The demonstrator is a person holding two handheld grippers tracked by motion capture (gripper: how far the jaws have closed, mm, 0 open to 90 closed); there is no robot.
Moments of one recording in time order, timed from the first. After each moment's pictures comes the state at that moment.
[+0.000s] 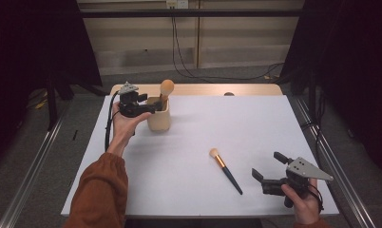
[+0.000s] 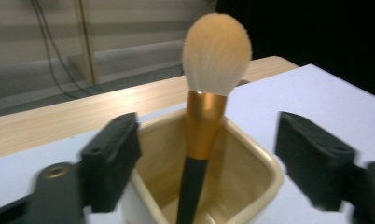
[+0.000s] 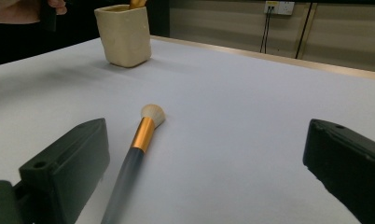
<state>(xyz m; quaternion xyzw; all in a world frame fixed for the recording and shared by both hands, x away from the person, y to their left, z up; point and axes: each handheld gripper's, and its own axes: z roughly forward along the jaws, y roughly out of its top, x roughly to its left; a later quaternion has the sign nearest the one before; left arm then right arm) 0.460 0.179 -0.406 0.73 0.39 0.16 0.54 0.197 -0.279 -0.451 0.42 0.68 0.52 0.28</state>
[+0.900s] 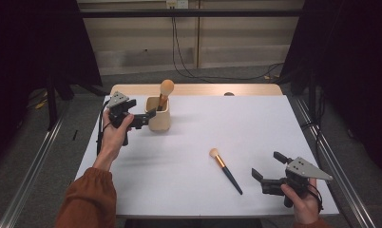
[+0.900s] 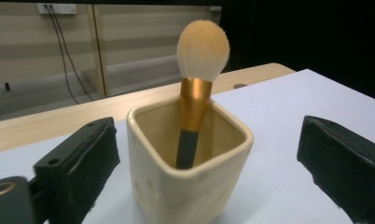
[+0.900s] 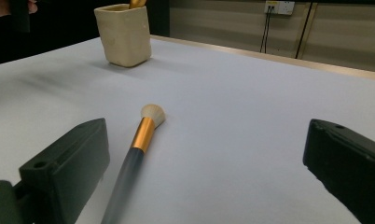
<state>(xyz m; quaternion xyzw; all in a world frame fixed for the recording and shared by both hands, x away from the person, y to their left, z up) 0.414 0.199 -0.402 0.72 0.38 0.20 0.54 0.198 -0.278 -0.451 0.42 0.69 0.52 0.28</state>
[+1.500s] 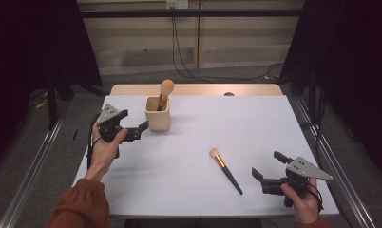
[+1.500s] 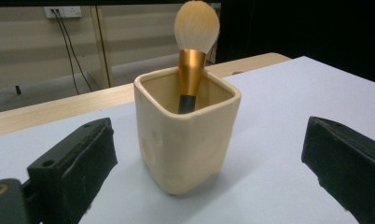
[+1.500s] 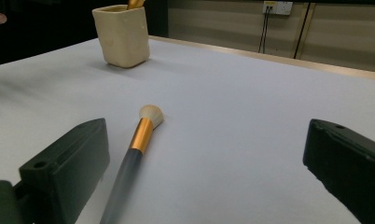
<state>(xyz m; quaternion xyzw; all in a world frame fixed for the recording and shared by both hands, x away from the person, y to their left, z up) 0.373 0.221 -0.411 0.72 0.37 0.22 0.54 0.198 -0.279 -0.451 0.42 0.68 0.52 0.29</state>
